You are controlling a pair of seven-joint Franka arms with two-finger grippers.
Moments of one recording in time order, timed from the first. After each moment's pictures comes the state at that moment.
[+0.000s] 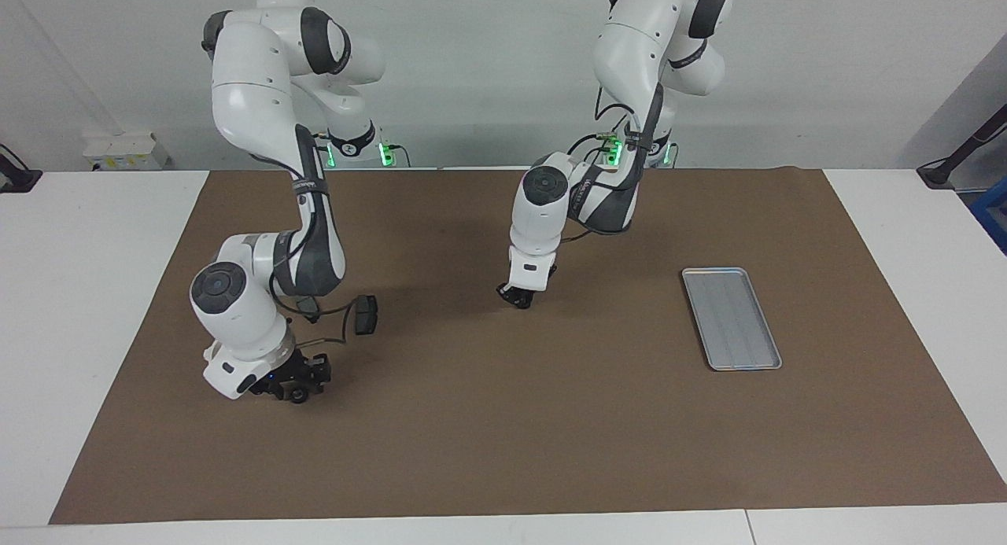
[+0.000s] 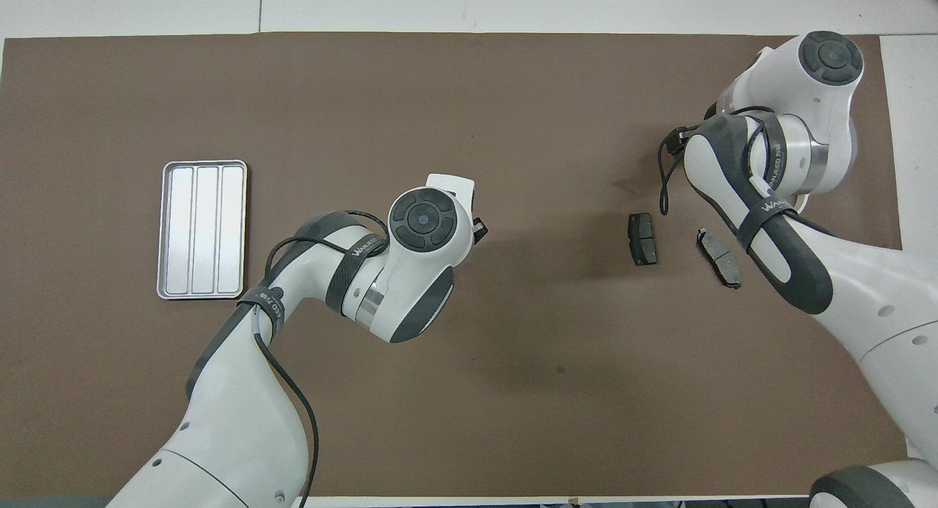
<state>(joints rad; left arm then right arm) -0.65 0.45 -0.03 -1.81 -0.04 2.30 -1.17 0.00 0.64 0.01 -1.50 -0.02 2.17 -0.14</state>
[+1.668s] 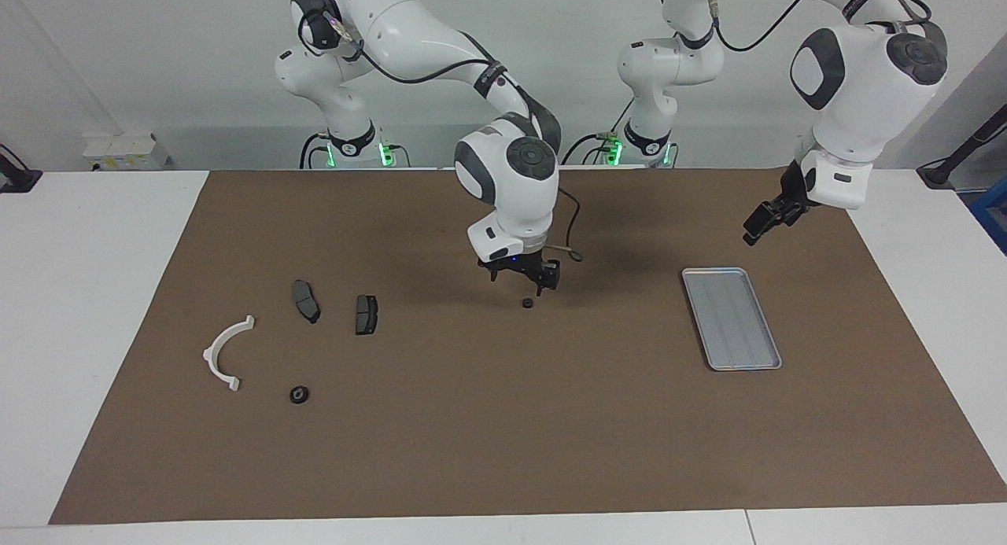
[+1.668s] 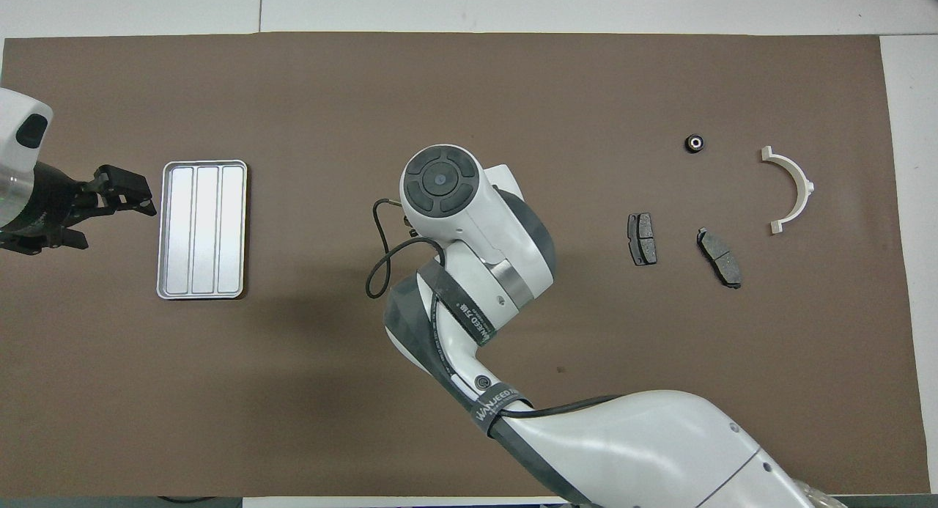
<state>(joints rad) -0.02 -0.01 -0.01 -1.80 -0.02 1.75 -0.40 0.63 0.57 0.03 -1.46 -0.03 2.01 1.06</state>
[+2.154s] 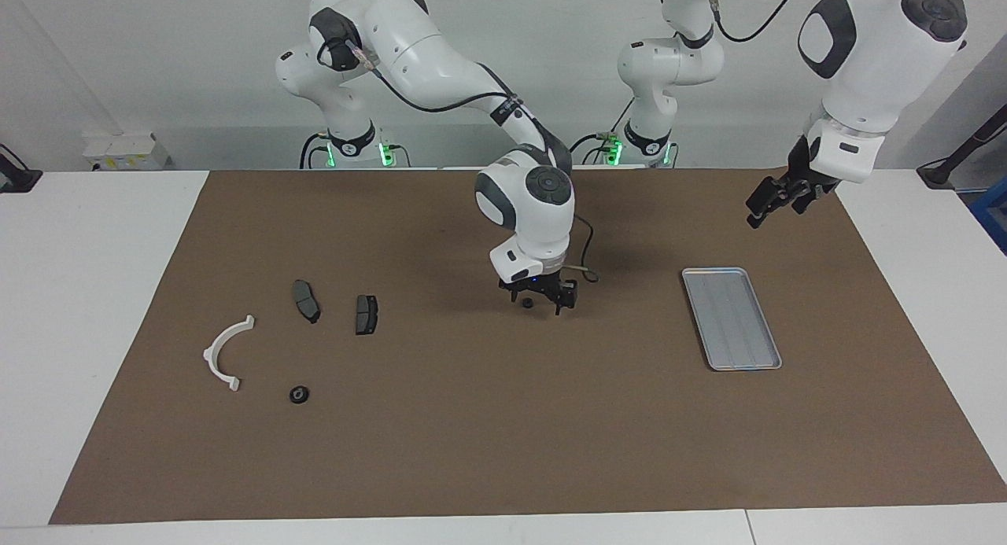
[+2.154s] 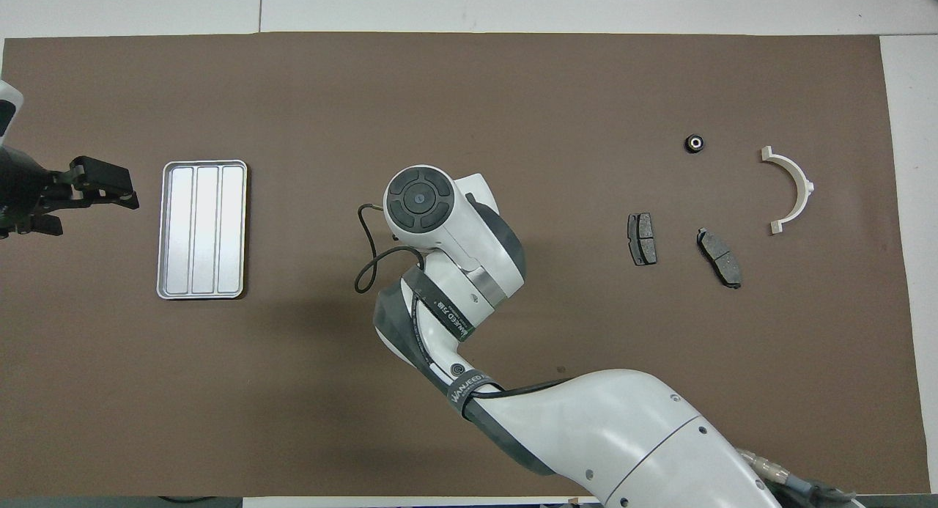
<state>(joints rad) -0.02 -0.01 -0.02 -1.69 -0.02 1.66 -0.28 0.65 0.66 0.03 -1.44 -0.04 2.13 1.07</state>
